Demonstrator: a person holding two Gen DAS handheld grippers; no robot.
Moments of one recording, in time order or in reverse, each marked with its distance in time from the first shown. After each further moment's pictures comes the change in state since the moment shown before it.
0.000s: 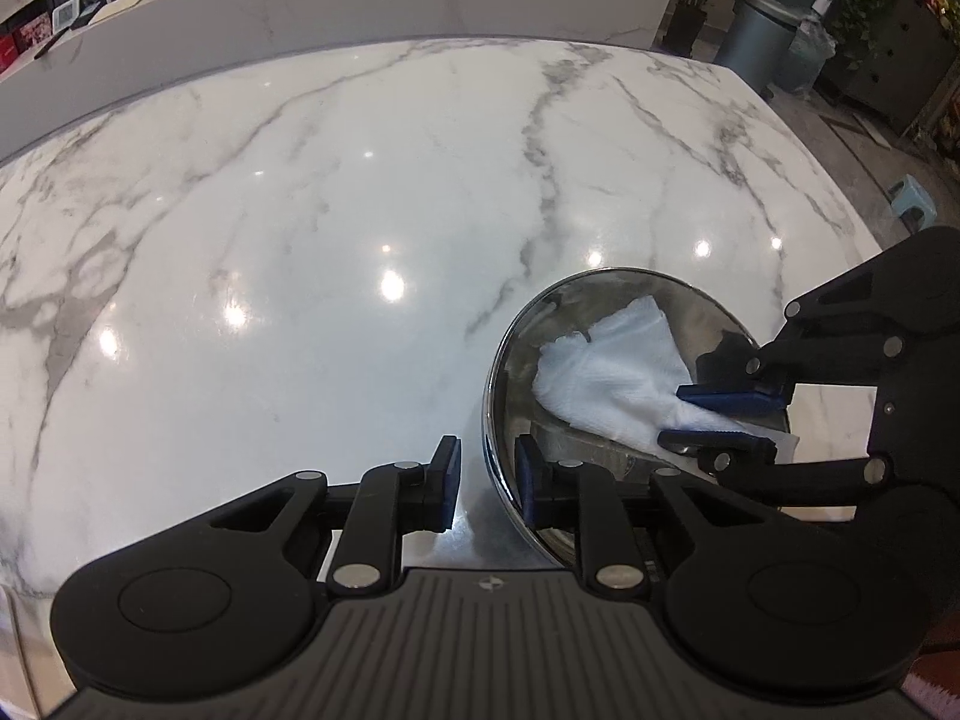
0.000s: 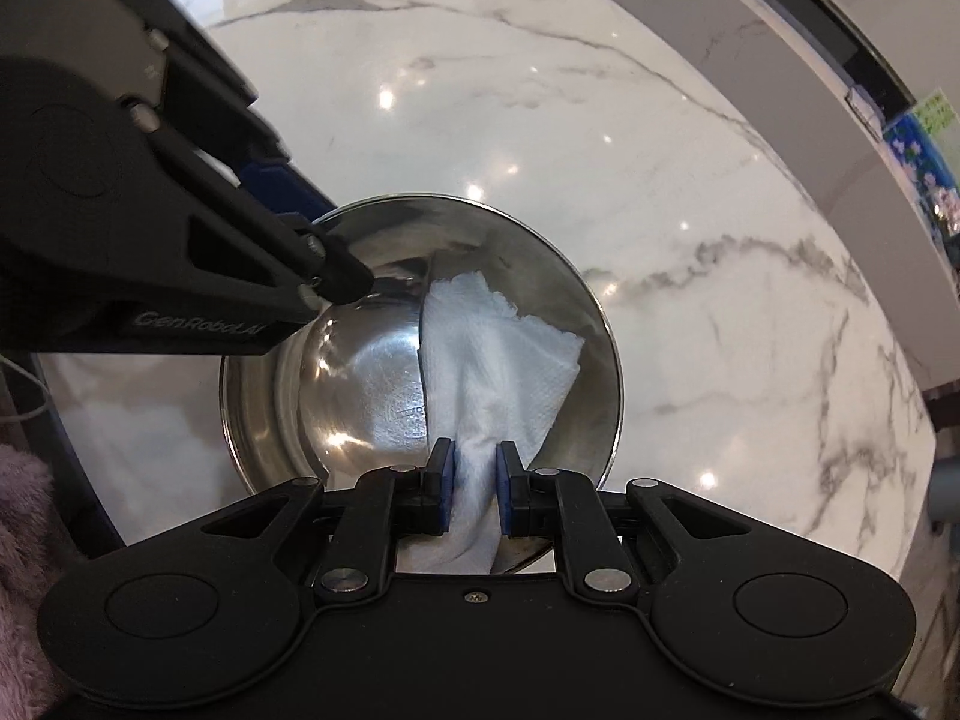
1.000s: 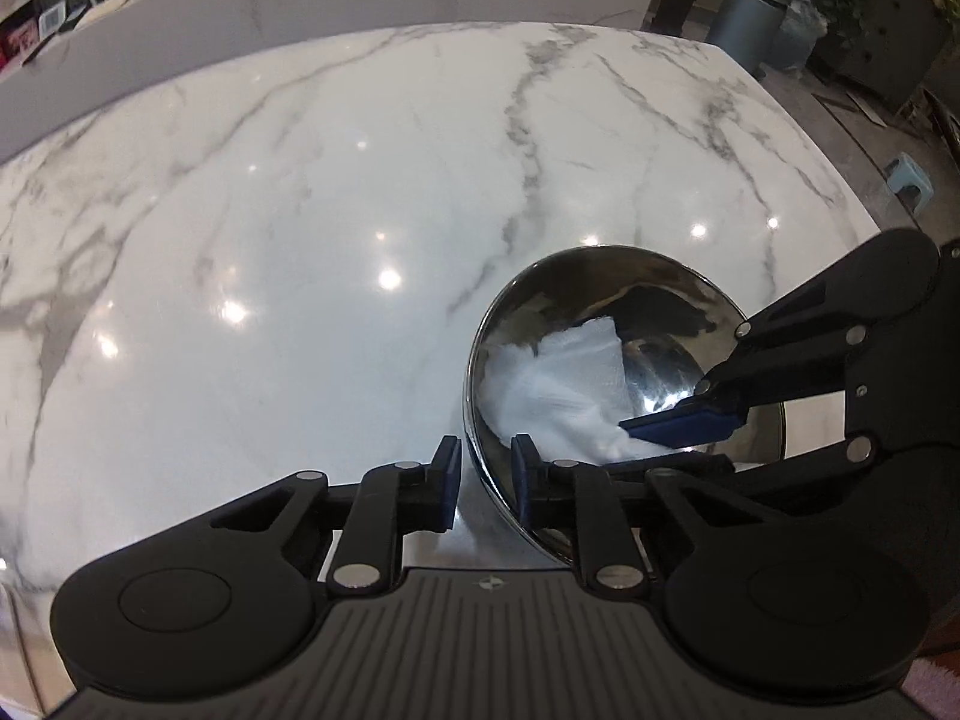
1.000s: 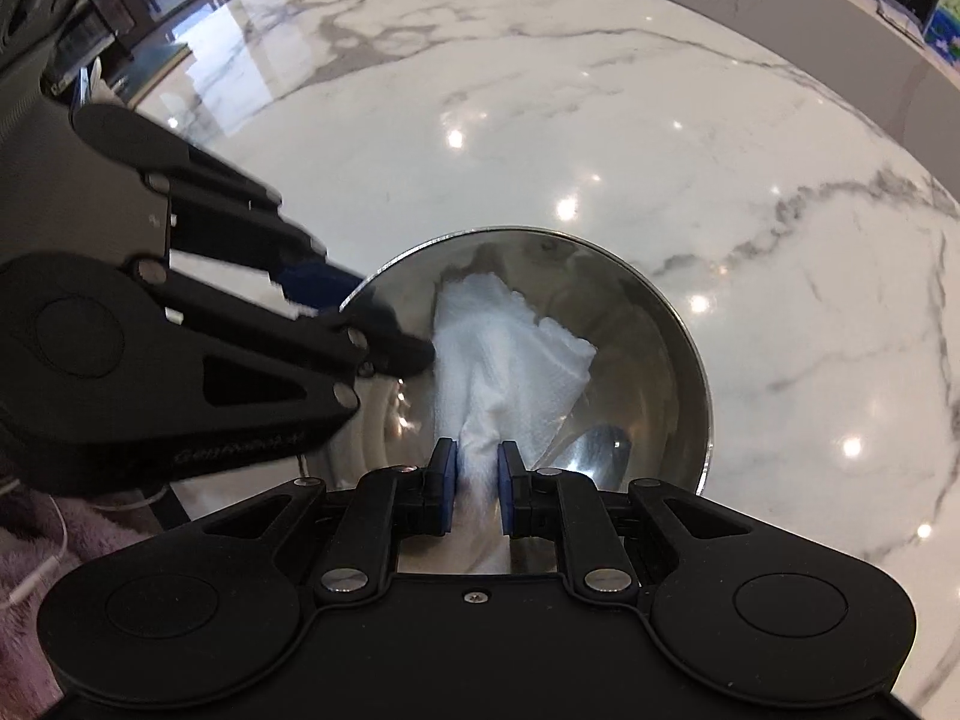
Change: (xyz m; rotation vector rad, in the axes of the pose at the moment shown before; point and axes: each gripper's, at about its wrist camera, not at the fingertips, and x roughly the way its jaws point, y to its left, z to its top) left arm 0.002 -0.013 -0.002 0.084 0.007 0.043; right arm 0.011 -0.015 0.000 0.127 -0.033 0.233
